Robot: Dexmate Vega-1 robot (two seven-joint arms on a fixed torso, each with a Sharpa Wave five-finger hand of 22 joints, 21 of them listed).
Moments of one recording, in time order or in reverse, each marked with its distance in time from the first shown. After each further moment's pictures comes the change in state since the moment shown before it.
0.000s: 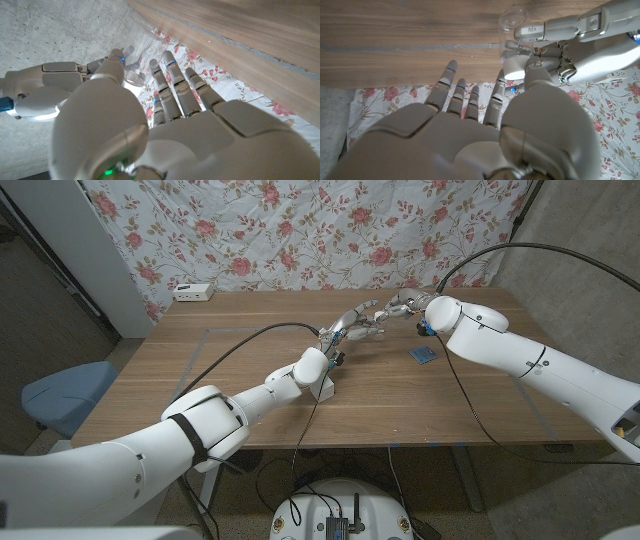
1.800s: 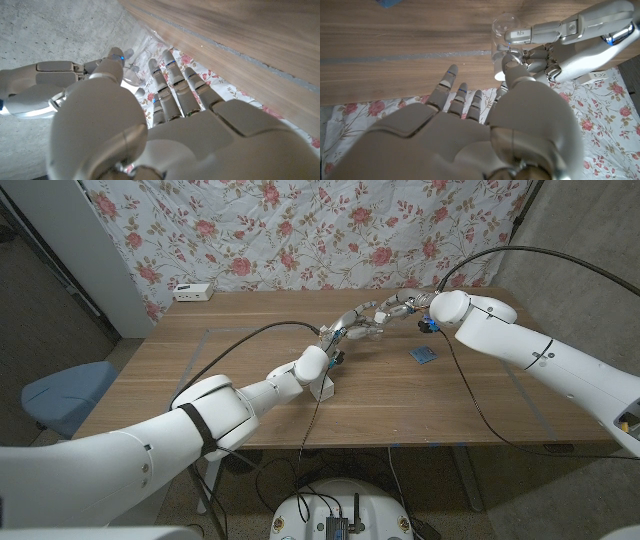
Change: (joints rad) left arm -0.055 -0.053 0.035 0.136 -0.058 -0.015 -0.021; left_hand -0.002 0.004 0.006 -0.003 -0.003 0.000 0.000 0.000 0.000 0.001 0.001 -0.004 0.001 0.000 0.000 0.000 0.000 0.000 0.000 0.000 0.000; right arm 0.009 -0.006 0.043 0.078 0.065 0.126 0.085; right_hand 0.135 0.120 0.124 -0.019 0.042 -0.008 -0.069 -0.047 -0.022 -0.034 -0.070 -0.009 -0.002 -0.050 -0.050 -0.012 0.012 -0.054 -0.039 -0.011 0.000
